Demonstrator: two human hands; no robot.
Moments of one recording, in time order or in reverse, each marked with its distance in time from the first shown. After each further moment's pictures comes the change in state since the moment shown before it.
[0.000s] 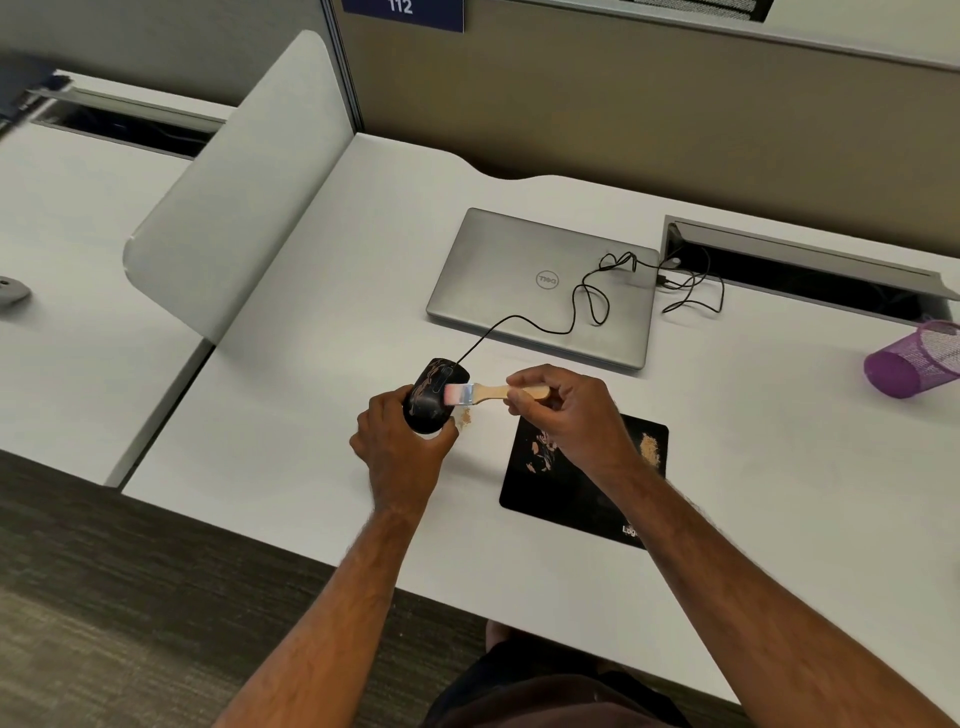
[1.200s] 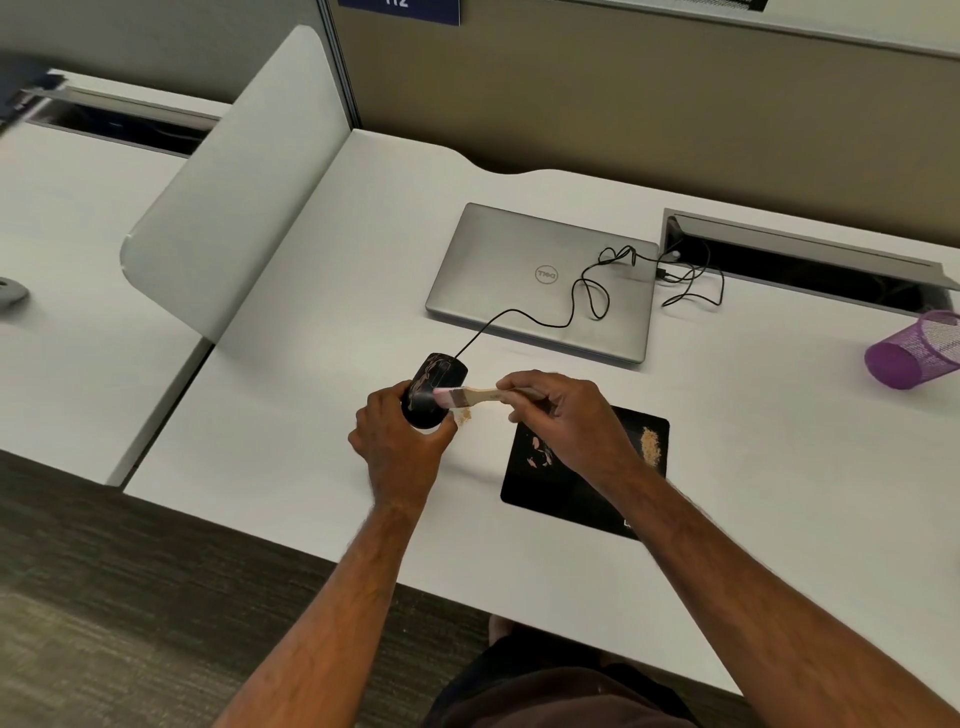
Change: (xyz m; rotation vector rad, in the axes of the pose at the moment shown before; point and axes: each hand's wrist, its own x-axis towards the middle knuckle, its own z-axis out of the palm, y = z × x) left_hand 0.002 -0.002 0.000 -0.021 0.006 0.014; right_hand -0.006 0.000 0.004 -0.145 -0.025 -0.164
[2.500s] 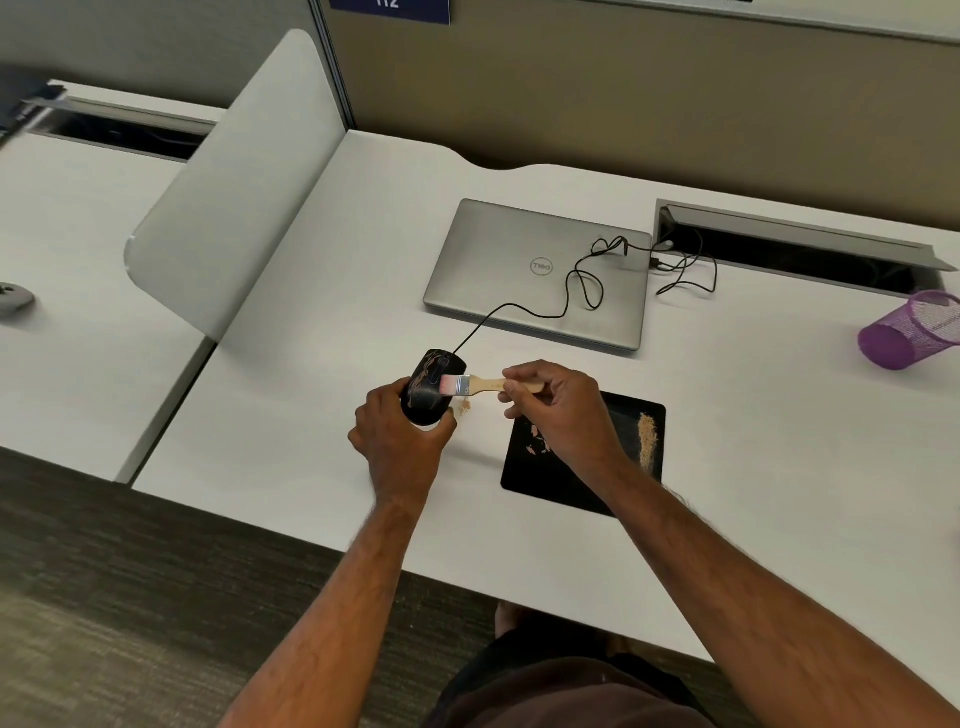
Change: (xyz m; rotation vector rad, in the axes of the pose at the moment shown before) left_hand -0.012 0.005 -0.010 0.021 0.007 0.003; right_hand -0.012 -0.001 0.015 0.272 0.138 0.250
